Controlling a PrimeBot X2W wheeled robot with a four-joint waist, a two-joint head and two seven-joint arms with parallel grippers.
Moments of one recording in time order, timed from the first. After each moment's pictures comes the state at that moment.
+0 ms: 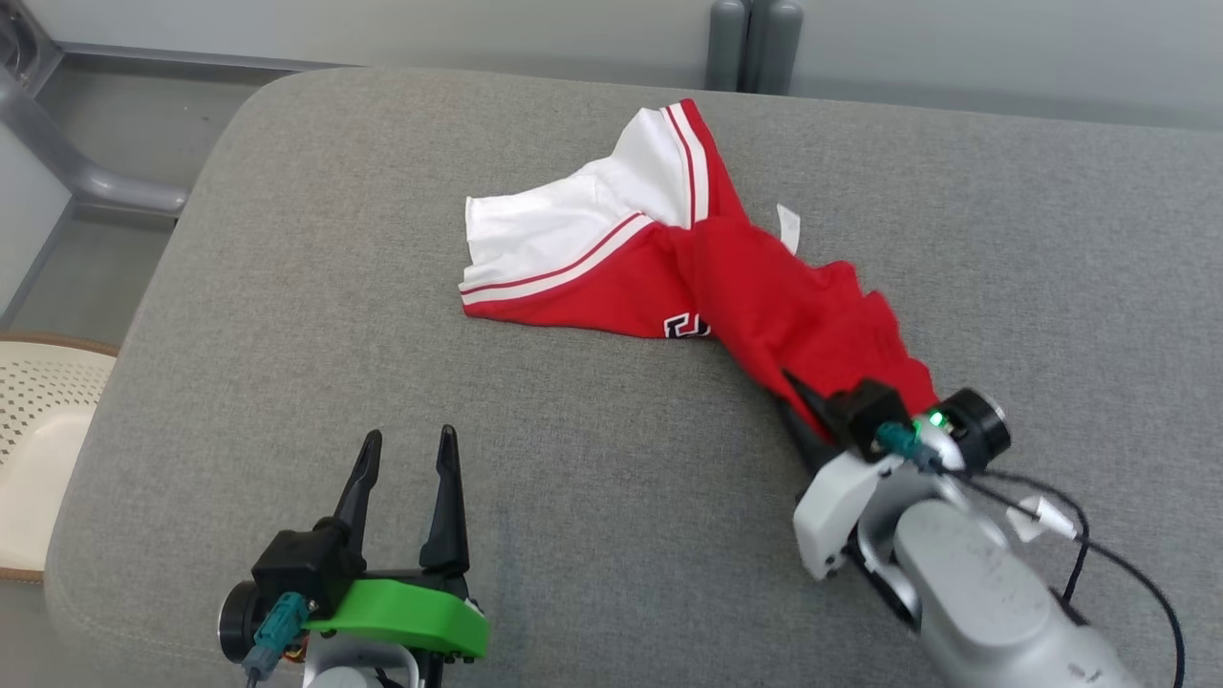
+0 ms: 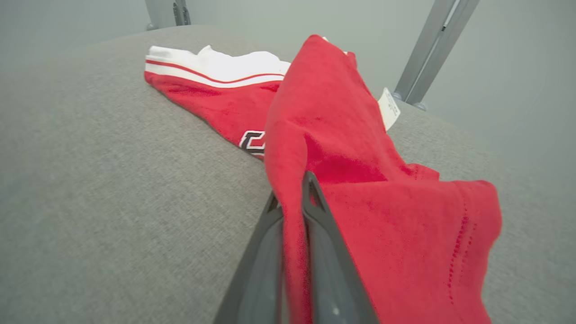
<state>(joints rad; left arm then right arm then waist) -0.07 0.05 -0.25 0.19 -0.35 0.04 -0.26 -0.53 -0.15 0.48 0.73 0.13 0.13 -0.26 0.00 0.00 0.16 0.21</state>
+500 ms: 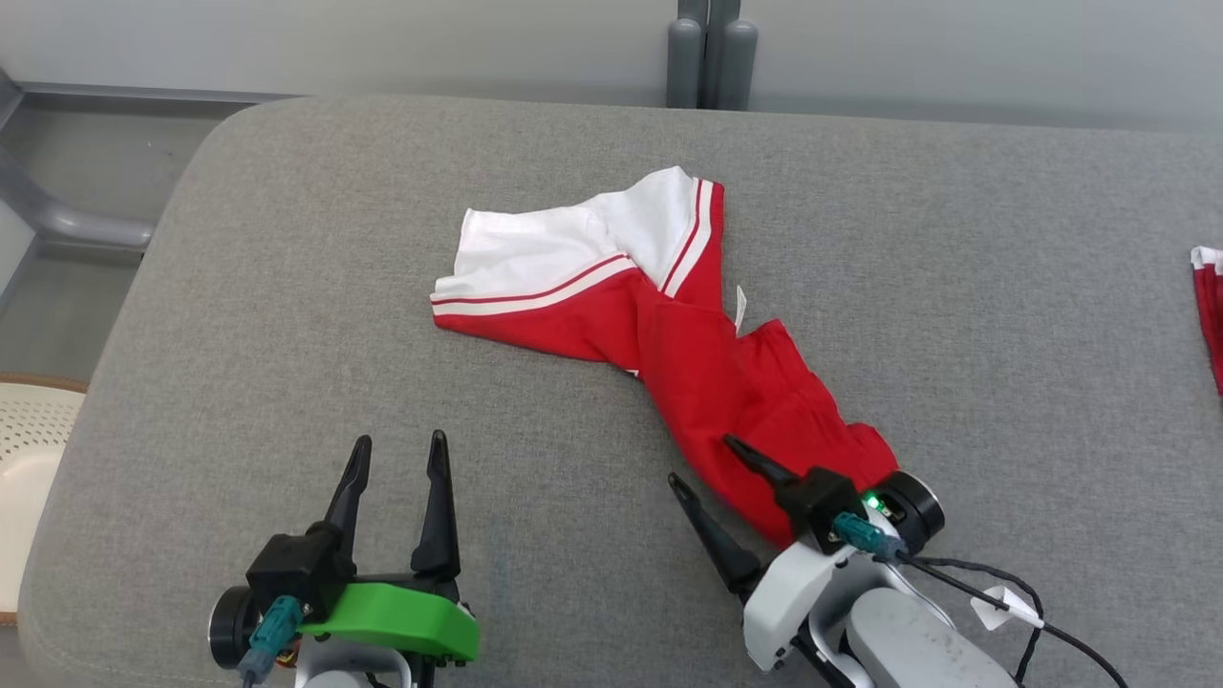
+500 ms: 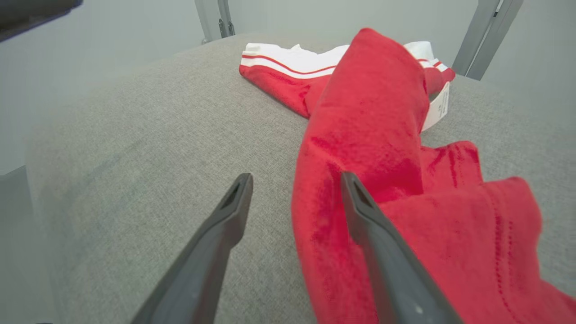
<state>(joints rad) -0.06 0.05 -0.23 0.20 -0.32 0.03 -0.26 -0.34 -0.10 0.58 0.55 0.19 0.13 -0.26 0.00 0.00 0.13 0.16</state>
